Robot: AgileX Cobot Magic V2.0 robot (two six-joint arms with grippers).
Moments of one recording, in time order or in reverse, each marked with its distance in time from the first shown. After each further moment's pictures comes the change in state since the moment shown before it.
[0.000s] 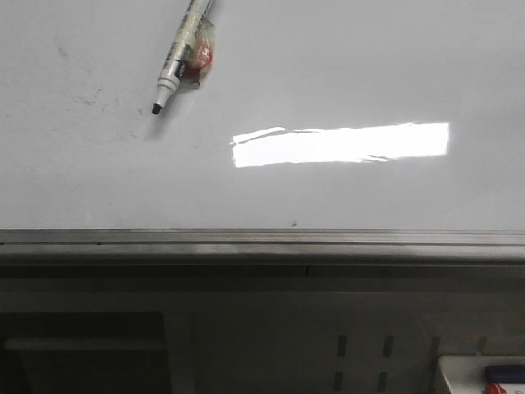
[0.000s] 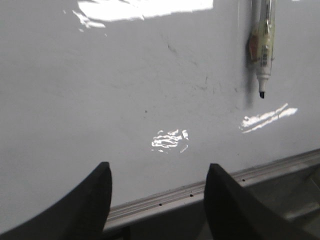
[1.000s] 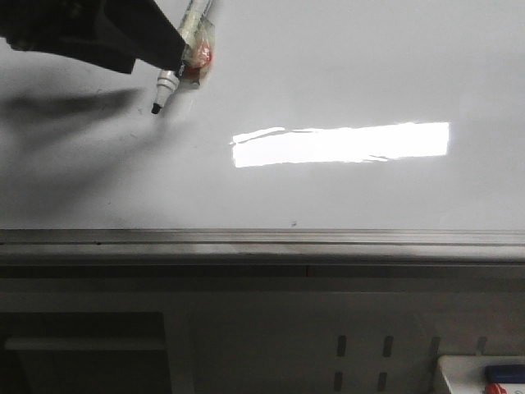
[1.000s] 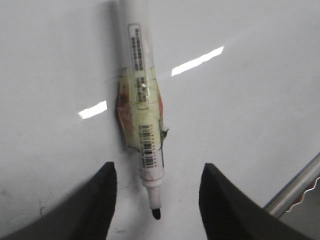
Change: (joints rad) left arm -0.534 0.805 -0.338 -0.061 -0.394 0.000; right arm 0.000 0.000 0.000 0.104 0.032 -0.097
